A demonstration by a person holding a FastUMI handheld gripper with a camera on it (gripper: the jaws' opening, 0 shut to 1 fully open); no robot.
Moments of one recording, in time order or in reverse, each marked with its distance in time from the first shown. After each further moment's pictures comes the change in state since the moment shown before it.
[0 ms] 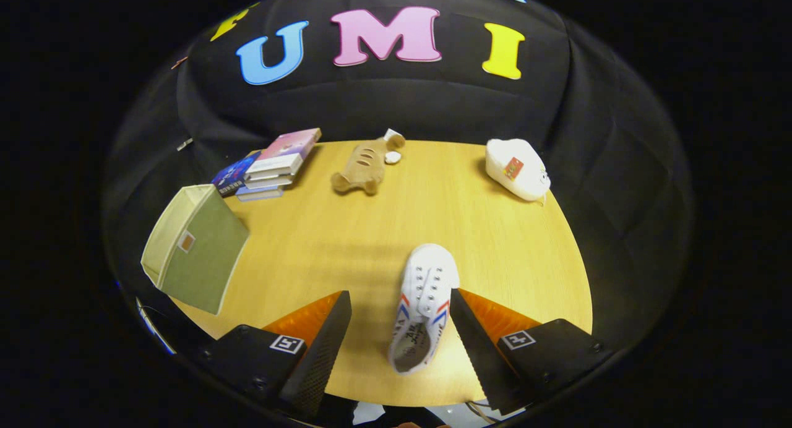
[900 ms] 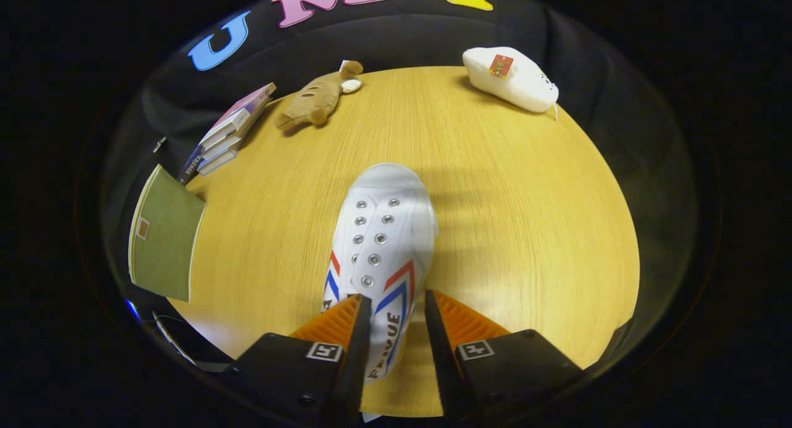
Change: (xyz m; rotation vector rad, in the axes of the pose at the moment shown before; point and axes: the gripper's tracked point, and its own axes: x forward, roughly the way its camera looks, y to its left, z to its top) arm 0.093 -0.035 -0.087 0.119 0.245 0.047
